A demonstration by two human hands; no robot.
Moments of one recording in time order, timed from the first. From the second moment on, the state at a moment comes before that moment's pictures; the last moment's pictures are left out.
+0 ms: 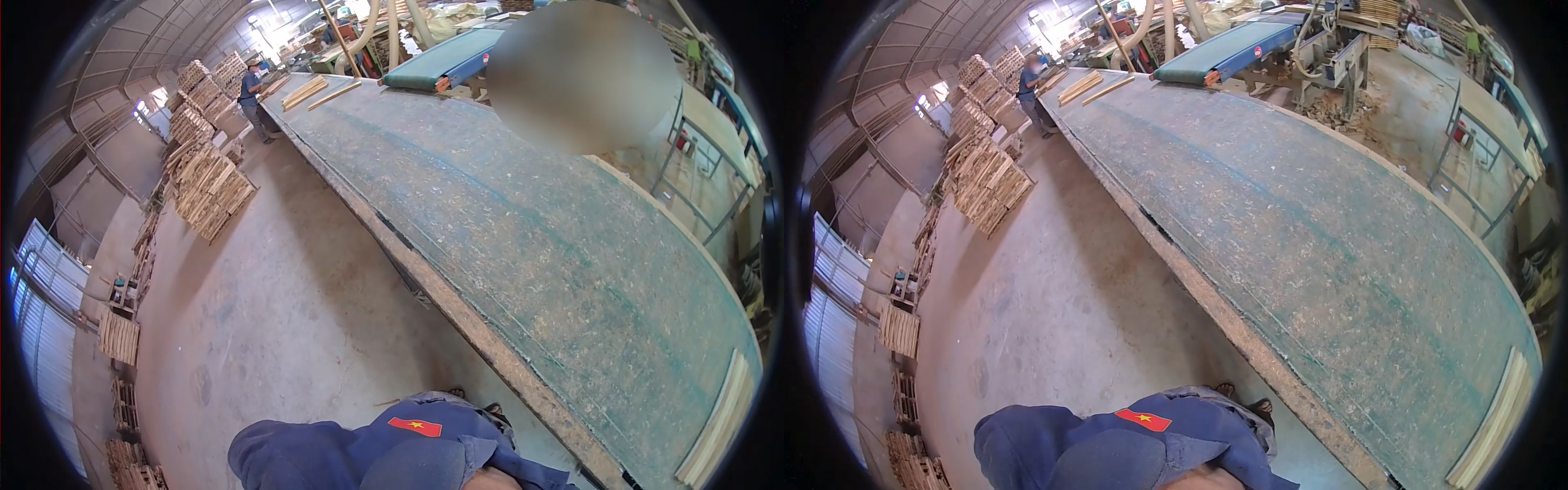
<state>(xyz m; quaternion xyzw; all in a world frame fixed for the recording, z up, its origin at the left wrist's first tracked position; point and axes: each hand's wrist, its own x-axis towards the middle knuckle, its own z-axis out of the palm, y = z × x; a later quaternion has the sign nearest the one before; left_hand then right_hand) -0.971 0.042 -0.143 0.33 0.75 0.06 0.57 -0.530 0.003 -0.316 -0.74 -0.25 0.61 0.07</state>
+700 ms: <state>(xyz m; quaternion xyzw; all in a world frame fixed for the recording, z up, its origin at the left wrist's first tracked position) -0.951 0.045 -0.149 0.38 0.72 0.05 0.58 -0.535 -0.017 -0.327 -0.74 -0.26 0.62 0.07</state>
